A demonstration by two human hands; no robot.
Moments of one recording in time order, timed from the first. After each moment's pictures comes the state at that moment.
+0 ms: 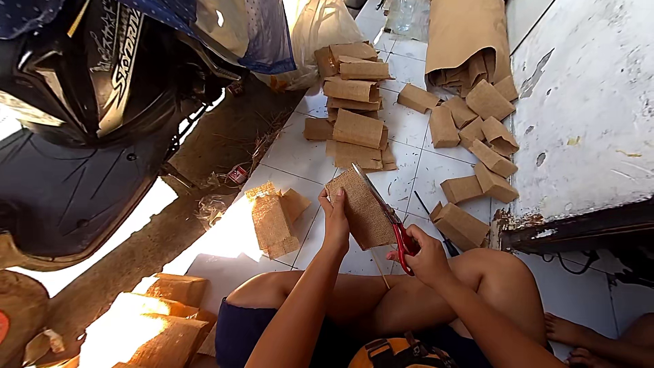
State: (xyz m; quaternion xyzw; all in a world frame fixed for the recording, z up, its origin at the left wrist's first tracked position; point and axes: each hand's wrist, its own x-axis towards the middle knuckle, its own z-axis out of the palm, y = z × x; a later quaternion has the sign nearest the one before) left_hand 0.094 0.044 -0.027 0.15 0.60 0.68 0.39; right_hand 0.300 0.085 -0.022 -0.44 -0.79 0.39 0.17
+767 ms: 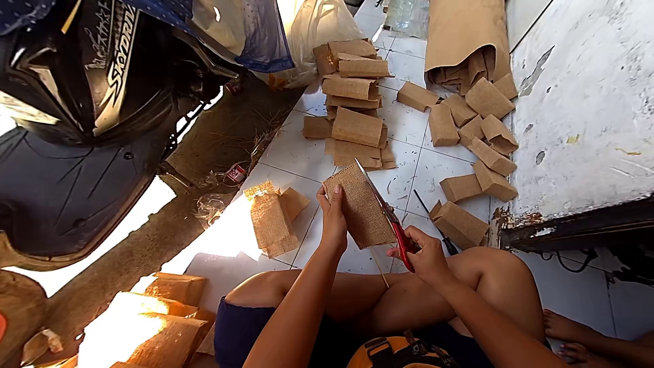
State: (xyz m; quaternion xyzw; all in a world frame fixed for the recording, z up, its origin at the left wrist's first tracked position) left_hand 0.092 0.043 -0.022 0.15 0.60 0.69 0.39; right_hand 0.301 0.084 -0.032 -0.38 -0.77 0.44 0.25
